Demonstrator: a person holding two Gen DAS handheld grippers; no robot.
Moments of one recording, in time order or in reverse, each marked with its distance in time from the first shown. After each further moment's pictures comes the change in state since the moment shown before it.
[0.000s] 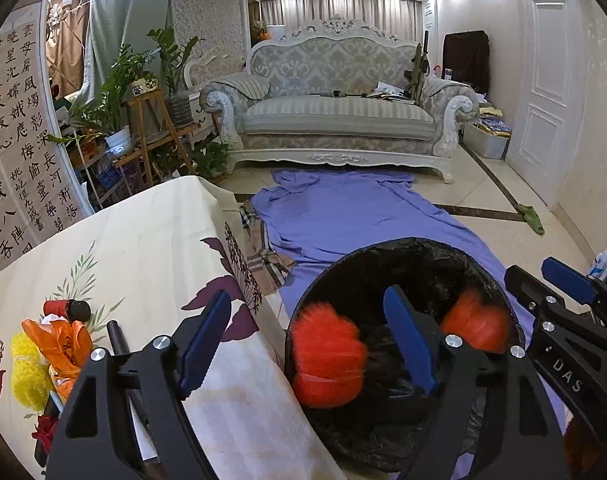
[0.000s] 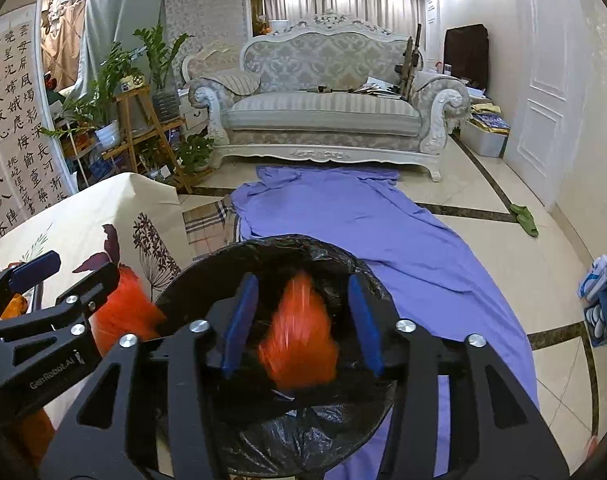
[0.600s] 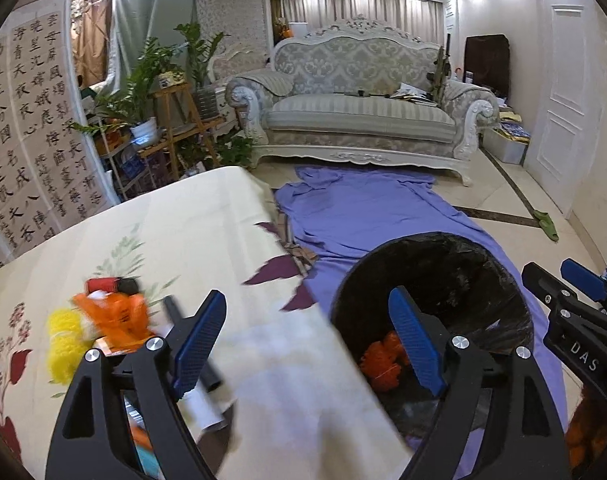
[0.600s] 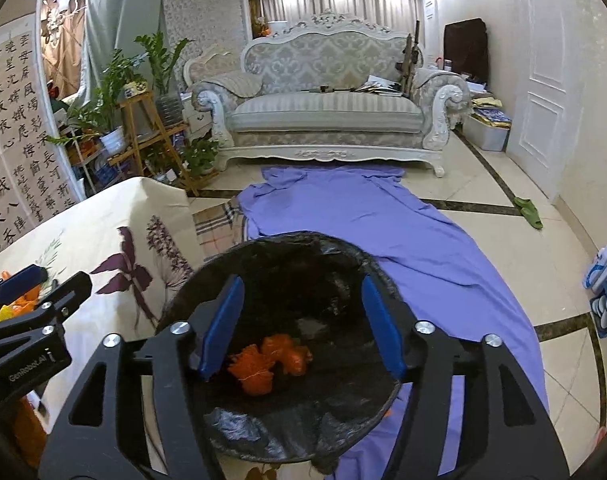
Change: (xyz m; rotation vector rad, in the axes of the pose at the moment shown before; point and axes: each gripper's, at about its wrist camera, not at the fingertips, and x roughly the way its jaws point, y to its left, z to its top) left arm -0.028 0.034 -0.007 -0.047 0.012 0.074; right arm -0.019 0.012 -0.003 0.014 0.004 0.046
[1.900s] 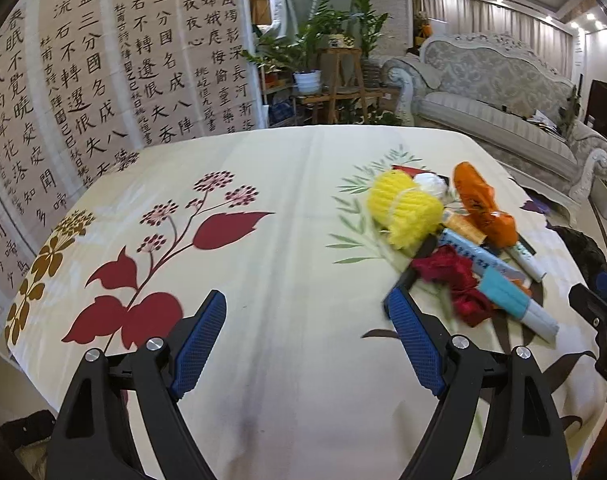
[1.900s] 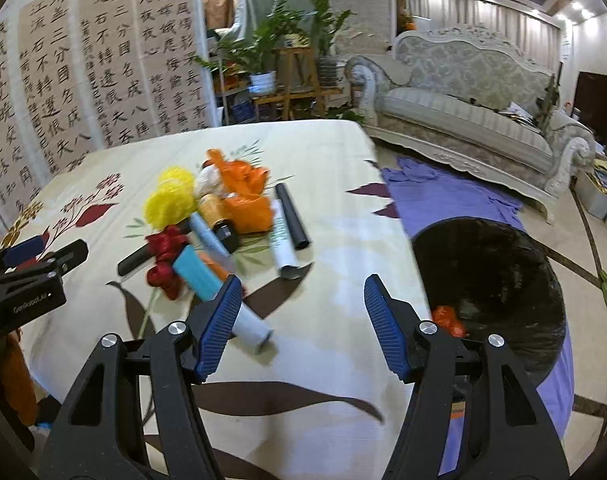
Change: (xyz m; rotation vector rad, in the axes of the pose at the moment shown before) left arm -0.089 0.200 -0.123 -0.304 0.070 0.357; right arm -0.064 0.188 -0.070 -0.347 0.083 0.361
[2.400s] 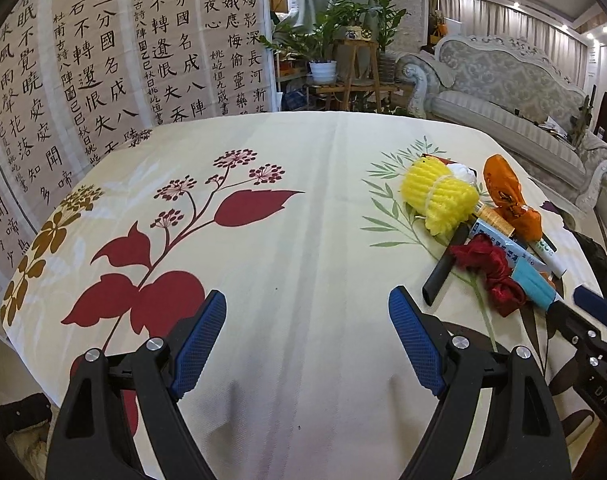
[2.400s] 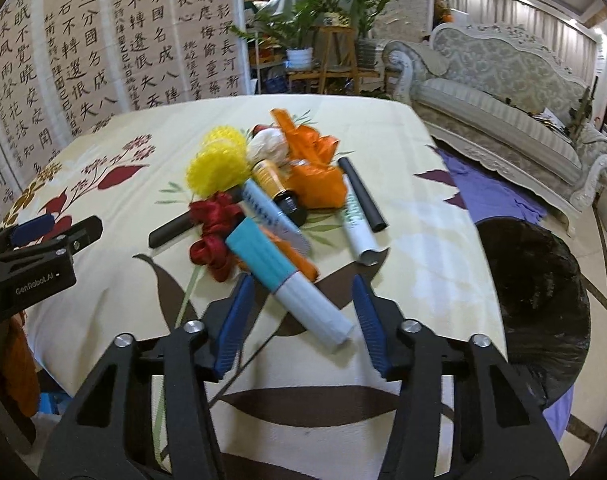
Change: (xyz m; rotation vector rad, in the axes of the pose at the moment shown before) left arm 0.008 0.024 -0.010 -0.051 0.036 0.002; right arm 0.022 0.040 -0.005 -0.083 0.091 0.077
